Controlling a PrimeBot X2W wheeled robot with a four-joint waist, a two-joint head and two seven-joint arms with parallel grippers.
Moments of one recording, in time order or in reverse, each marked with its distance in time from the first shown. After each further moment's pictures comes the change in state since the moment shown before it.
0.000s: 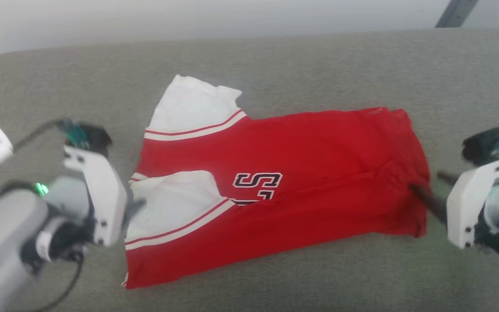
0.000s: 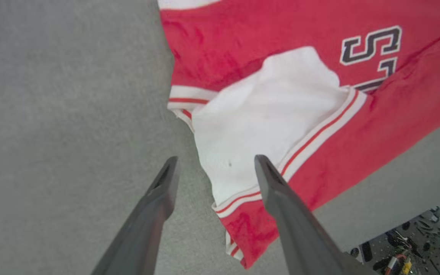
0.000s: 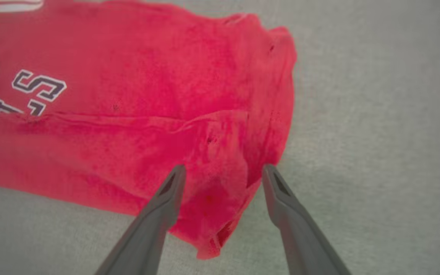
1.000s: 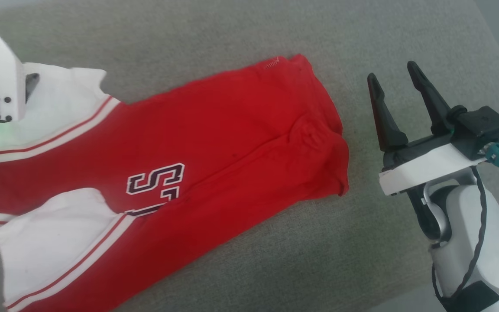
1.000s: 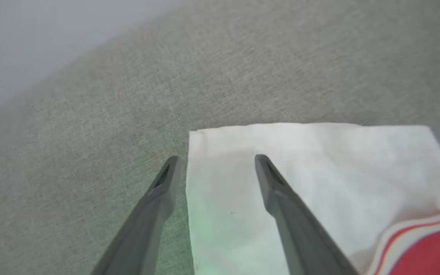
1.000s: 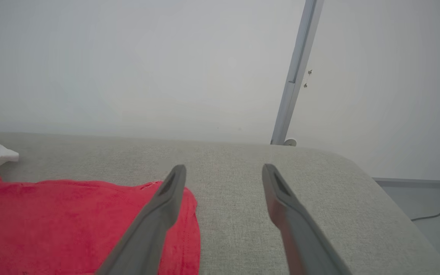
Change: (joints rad) left arm -0.454 -0.107 0.035 0.692 0.197 -0.262 -0.128; right arm -0.137 0.363 -0.064 0.081 -0.399 0.000 -0.888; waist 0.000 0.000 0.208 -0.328
